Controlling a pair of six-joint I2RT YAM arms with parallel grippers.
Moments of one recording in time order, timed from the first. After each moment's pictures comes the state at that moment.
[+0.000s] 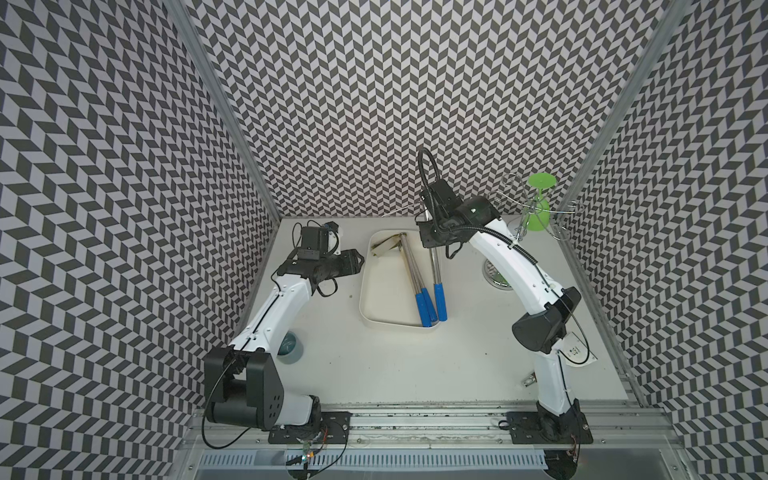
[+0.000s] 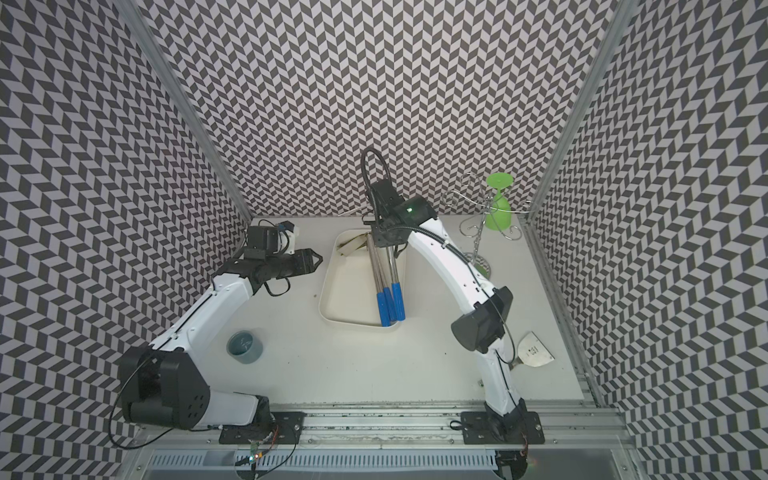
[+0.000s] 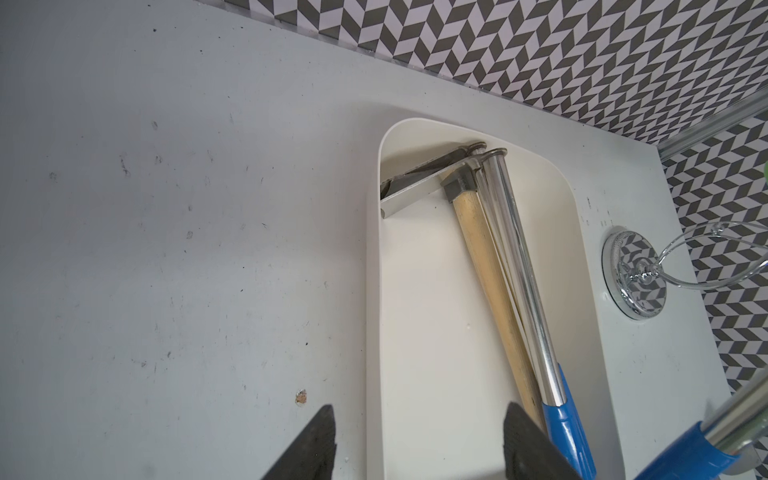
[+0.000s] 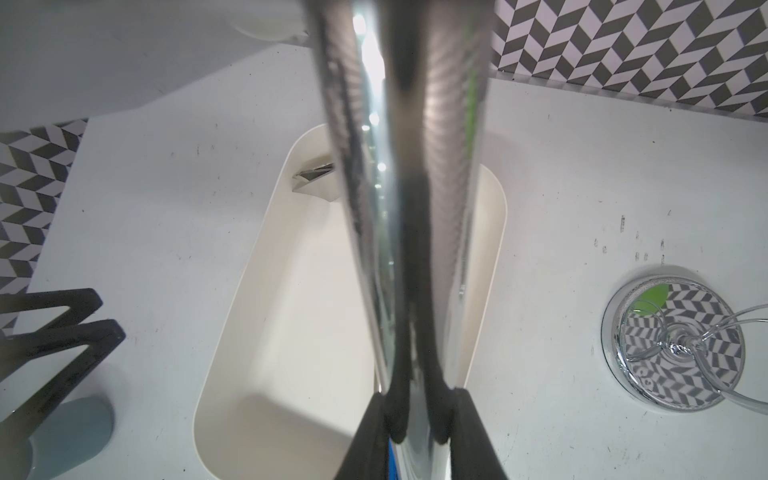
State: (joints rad) left arm -0.12 1.41 1.15 -0.50 0.31 -0.28; right arm 0.67 2.14 2.48 -1.32 0.20 0.37
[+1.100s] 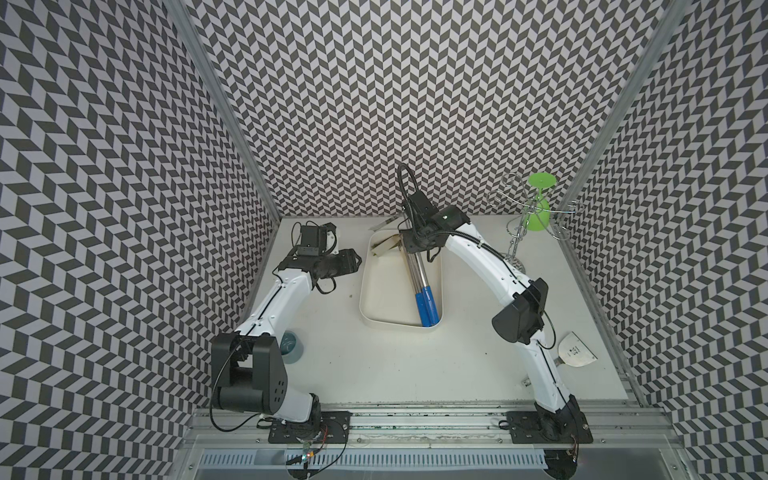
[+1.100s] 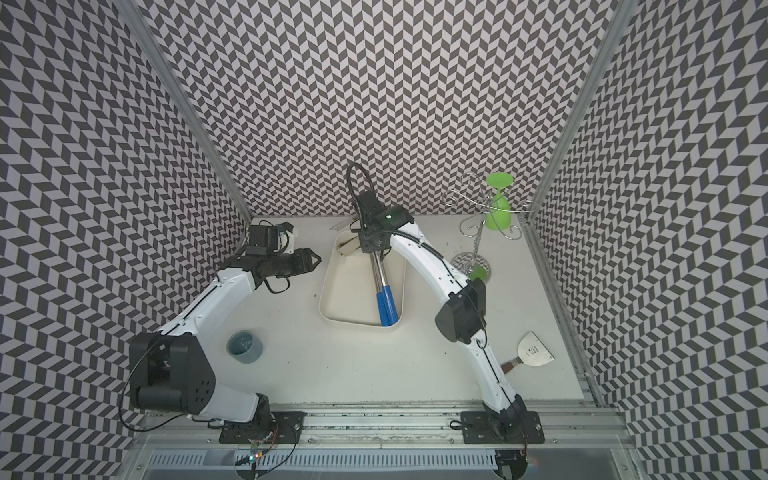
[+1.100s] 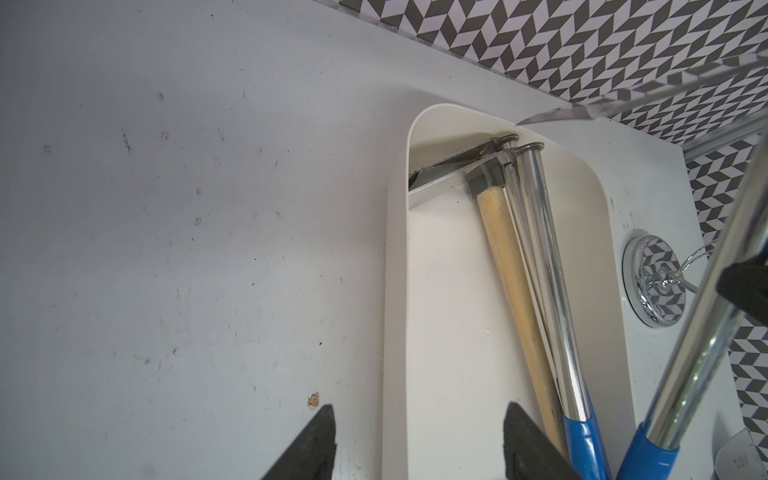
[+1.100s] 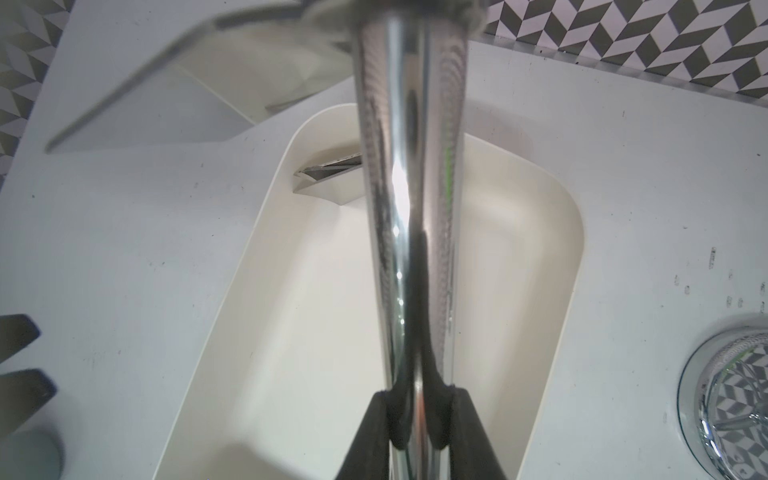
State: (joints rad) left arm -0.08 1.48 1.16 -0.50 0.33 -0.28; right arm 0.68 2.33 2.53 -1.20 0.17 0.34
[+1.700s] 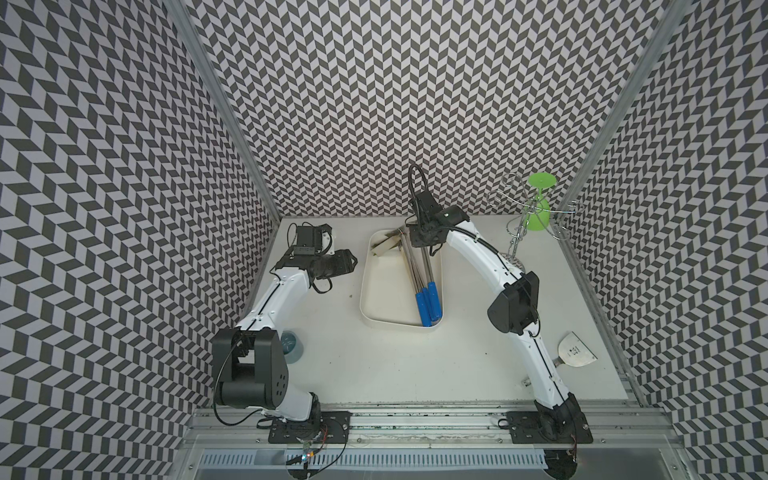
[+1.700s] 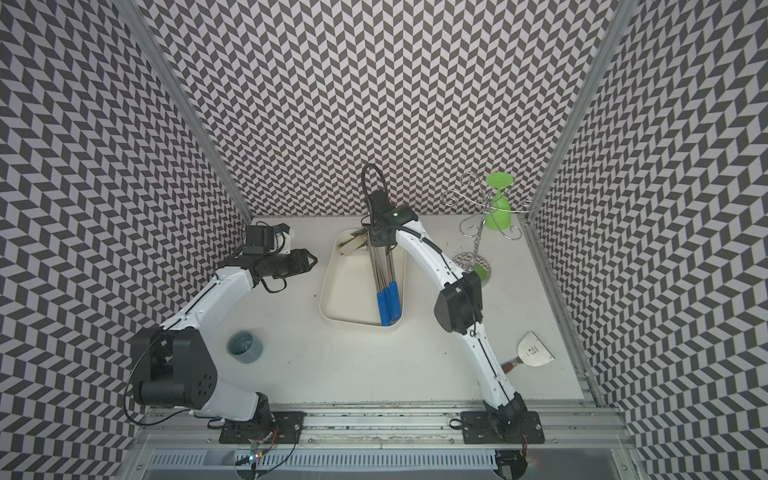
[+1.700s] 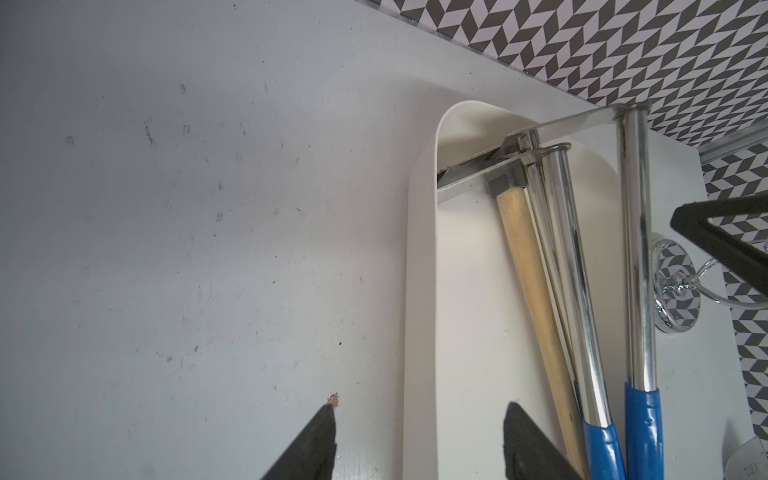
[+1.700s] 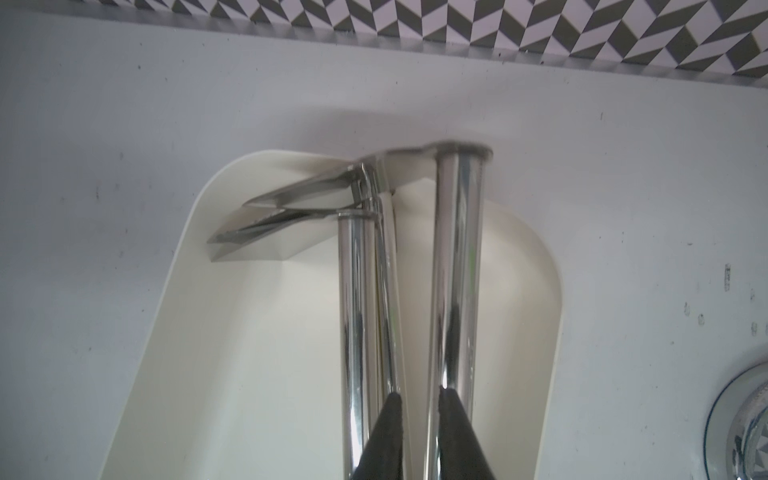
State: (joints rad) left arm -0.05 1.52 1.16 -0.50 0.35 -0.26; right arm 0.59 2.44 2.57 -1.09 0.16 0.37
